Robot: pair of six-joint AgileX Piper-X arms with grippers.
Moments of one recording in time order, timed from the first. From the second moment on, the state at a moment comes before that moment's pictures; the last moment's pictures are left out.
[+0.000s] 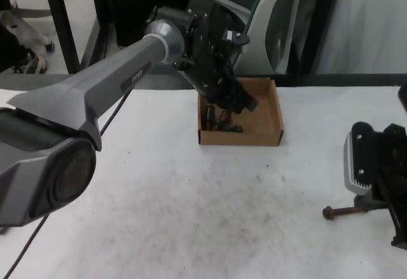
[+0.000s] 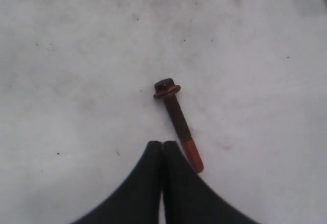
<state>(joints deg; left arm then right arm) -28.1 144.7 -132.4 50.6 17.8 14.4 11.1 83.2 -49.5 43.0 -8.9 -66.4</state>
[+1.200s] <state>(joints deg) -22.7 143.7 -132.9 56.1 35.9 -0.8 13.7 94.3 -49.5 39.0 -7.7 -65.5</state>
